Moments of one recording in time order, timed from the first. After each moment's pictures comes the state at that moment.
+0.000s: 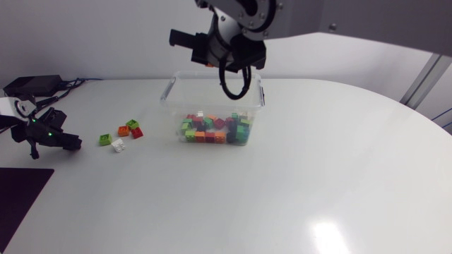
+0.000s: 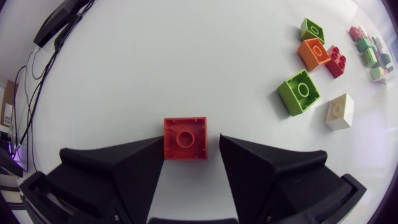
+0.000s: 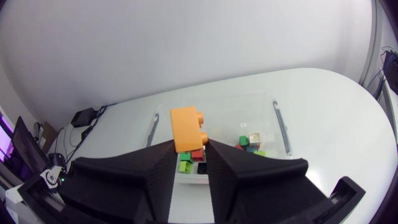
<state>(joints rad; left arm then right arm) 0.52 2.20 1.44 -0.39 0.17 0.62 0.78 1.87 1.79 -0.54 0.45 0.68</state>
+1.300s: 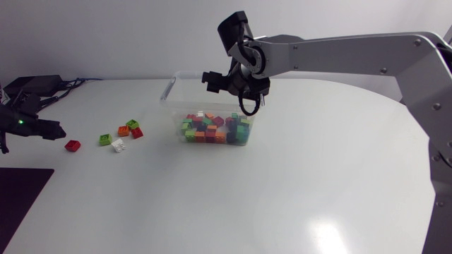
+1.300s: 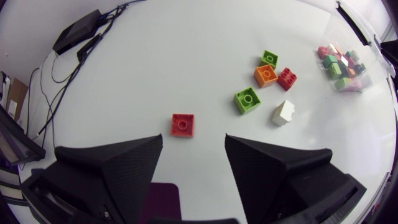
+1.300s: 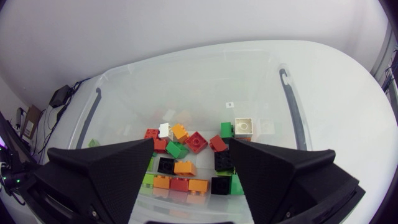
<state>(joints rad) 0.56 1.87 1.30 -0.49 0.26 0.60 0.58 2.09 1.75 -0.42 0.22 0.57</state>
